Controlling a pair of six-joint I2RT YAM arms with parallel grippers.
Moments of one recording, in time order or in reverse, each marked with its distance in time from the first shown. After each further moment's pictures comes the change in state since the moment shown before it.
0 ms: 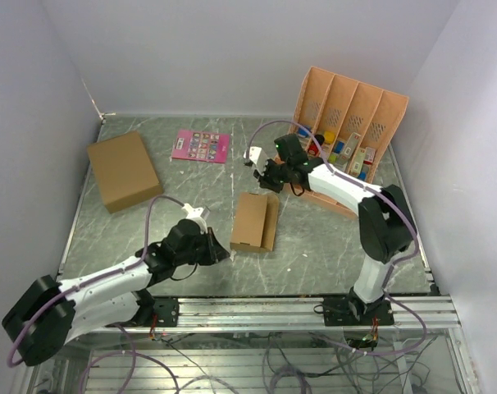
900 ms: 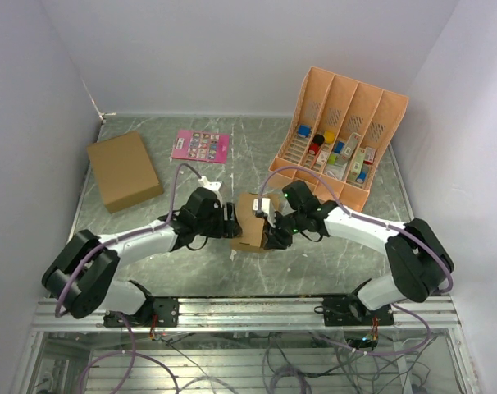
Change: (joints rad) left arm 0.110 0.456 0.317 0.014 -0.010 0.256; right arm 0.132 -0.309 -0.509 0.040 -0.253 0.138
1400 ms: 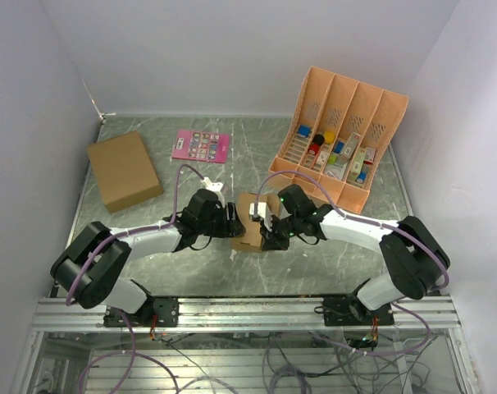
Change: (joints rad) left arm 0.000 0.053 -0.032 0.138 0.044 -0.031; right arm 0.030 0.023 -0.030 0.054 0.012 0.019
